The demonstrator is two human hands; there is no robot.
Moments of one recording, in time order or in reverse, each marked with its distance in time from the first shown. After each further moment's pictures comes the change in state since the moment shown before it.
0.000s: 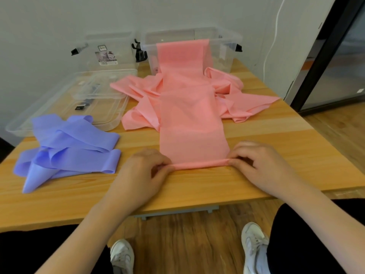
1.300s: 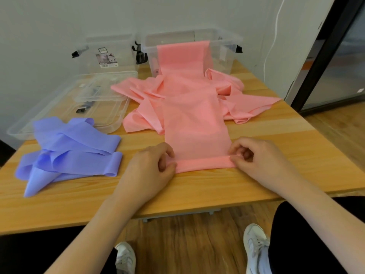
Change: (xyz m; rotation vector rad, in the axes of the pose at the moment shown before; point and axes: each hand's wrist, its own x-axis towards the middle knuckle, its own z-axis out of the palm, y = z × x) left_hand 0.013 0.008 0.003 -0.015 0.006 -0.120; right_hand 0.008 -0.001 0.001 0.028 0.067 0.117
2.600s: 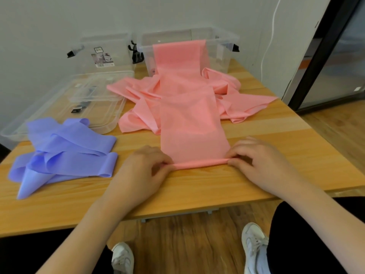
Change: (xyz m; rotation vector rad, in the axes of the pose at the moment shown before) left_hand -0.002 -0.008 -0.003 0.031 -0.034 0.138; right_hand -0.005 0.000 -0.007 -0.102 -0.062 -0.135
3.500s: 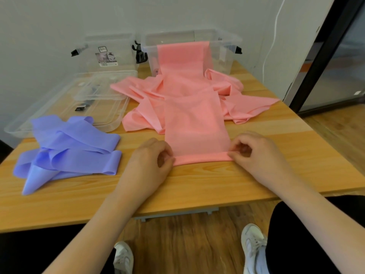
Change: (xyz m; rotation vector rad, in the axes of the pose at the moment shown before) left_hand 0.008 0.002 0.009 -0.029 0.095 -0.142; right_hand 0.010 -0.001 0.009 0.085 0.140 0.171
